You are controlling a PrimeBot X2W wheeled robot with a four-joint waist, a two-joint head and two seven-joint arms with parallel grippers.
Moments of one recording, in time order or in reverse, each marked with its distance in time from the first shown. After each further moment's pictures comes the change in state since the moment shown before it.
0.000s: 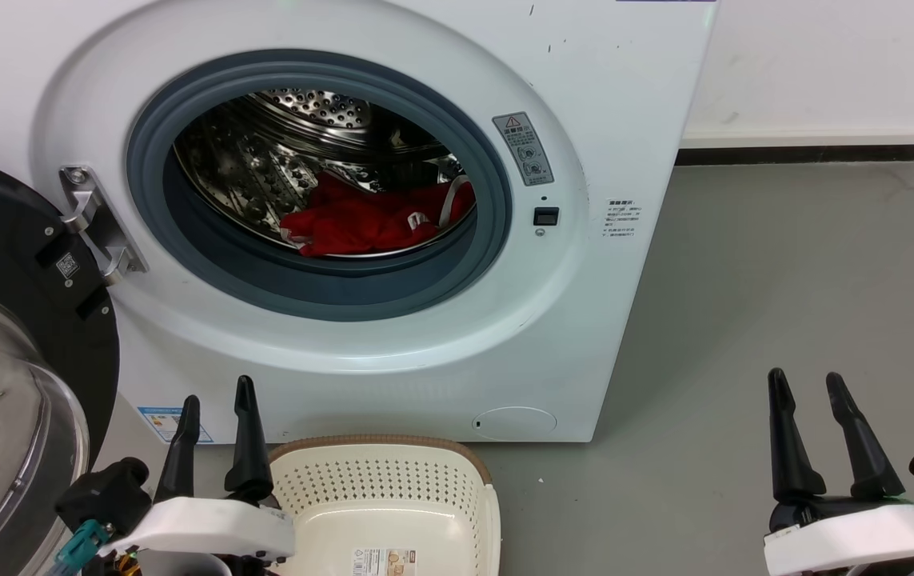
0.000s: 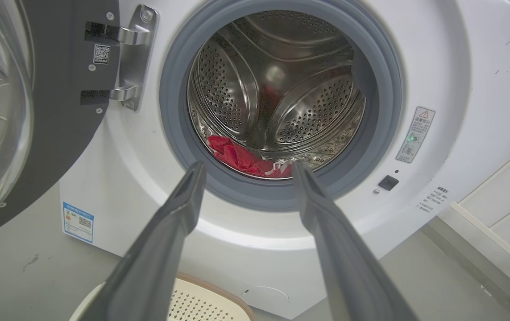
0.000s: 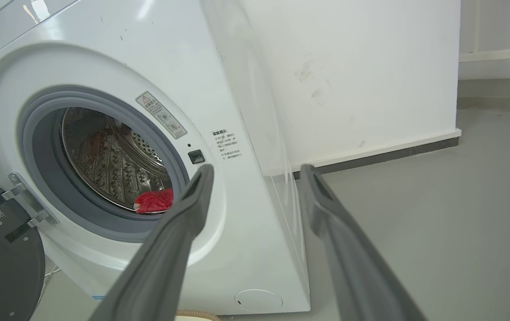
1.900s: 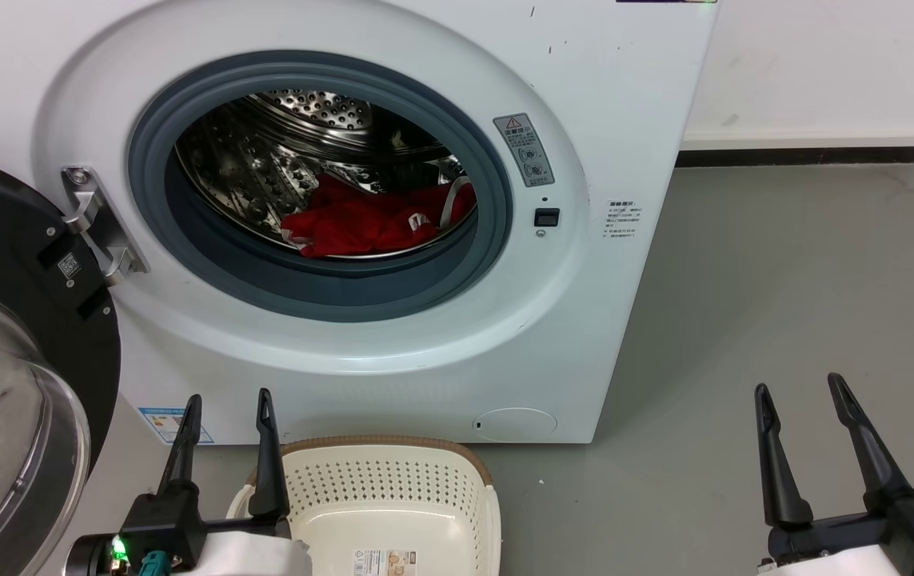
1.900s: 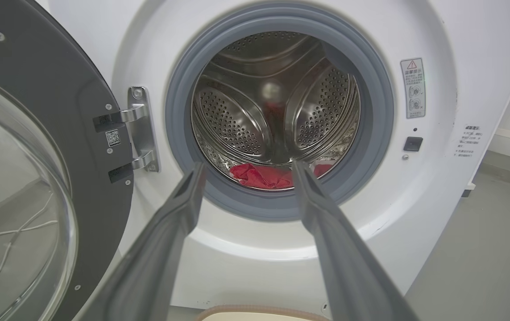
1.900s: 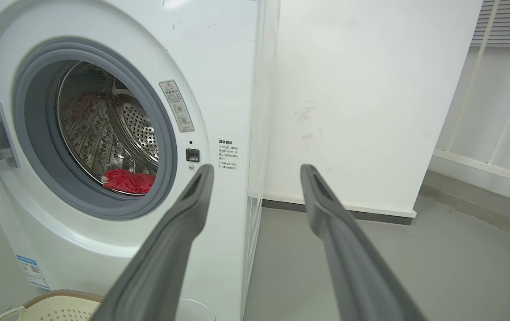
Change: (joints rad) left arm 0.051 0.001 -0.027 -0.028 0.409 0.029 -0.109; right arm 0.068 -0.002 0.014 -0.096 -0.377 0.000 -0.110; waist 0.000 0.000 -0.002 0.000
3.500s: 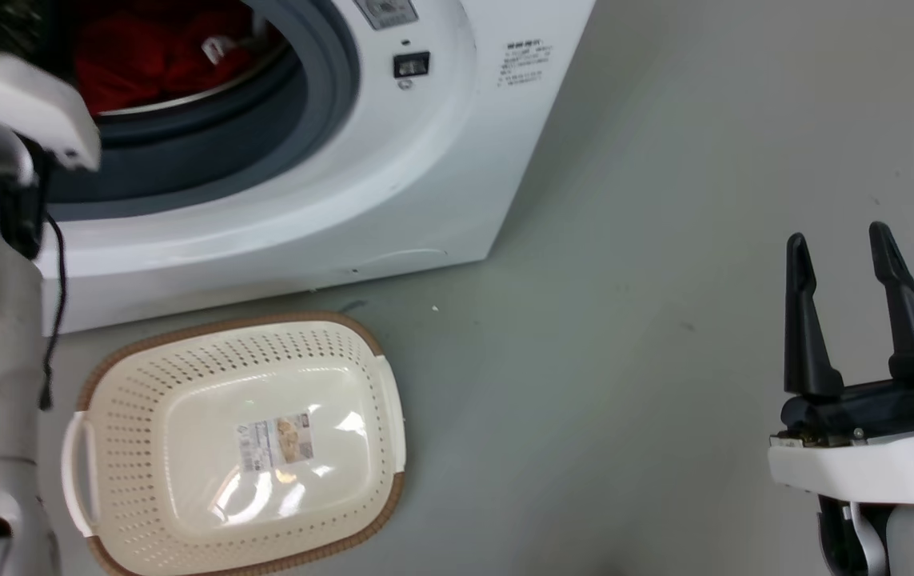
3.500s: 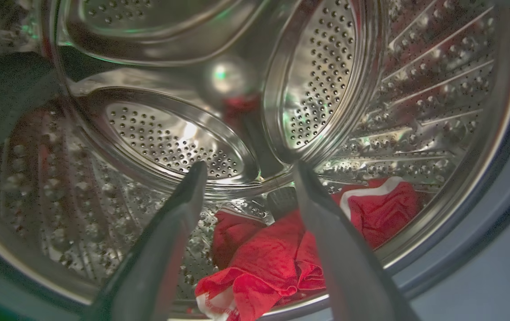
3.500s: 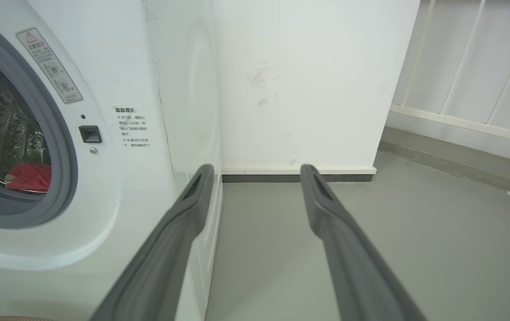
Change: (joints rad) left arm -1.032 0.318 0.052 0.698 0.058 -0.191 0.104; right arm -0.241 -0.002 0.010 -0.052 0.107 0.000 0.000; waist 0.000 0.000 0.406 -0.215
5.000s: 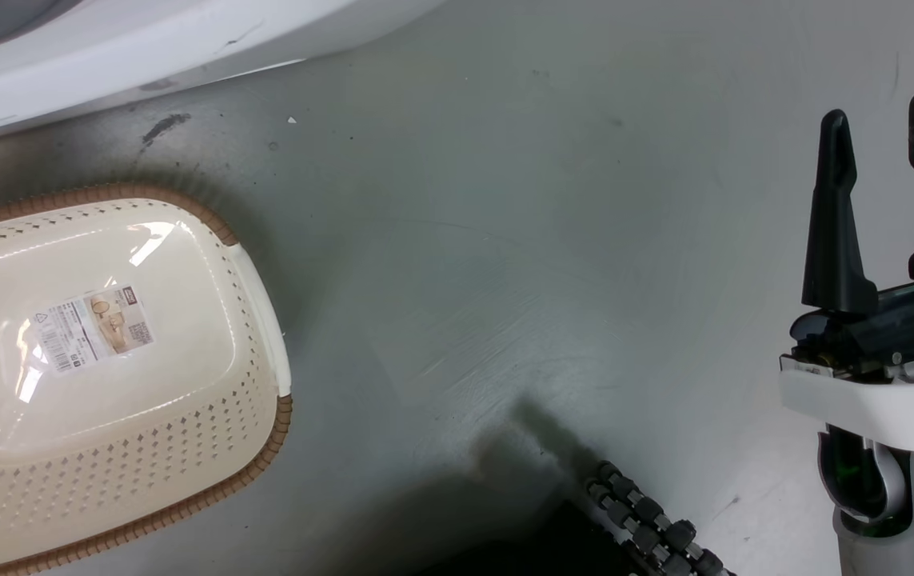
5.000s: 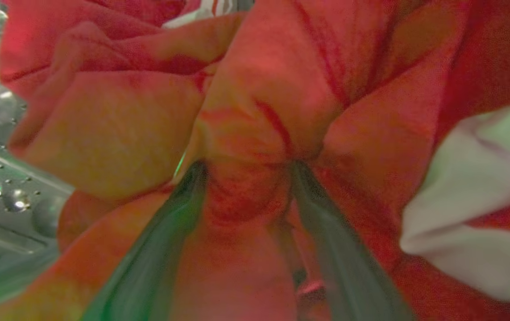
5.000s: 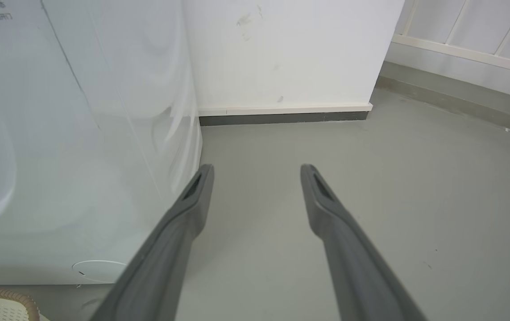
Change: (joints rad) left arm -0.721 0.321 -0.591 0.123 -0.436 -0.006 1.124; right arm -0.179 0.000 0.048 -0.075 0.156 0.000 0.000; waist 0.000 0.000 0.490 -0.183
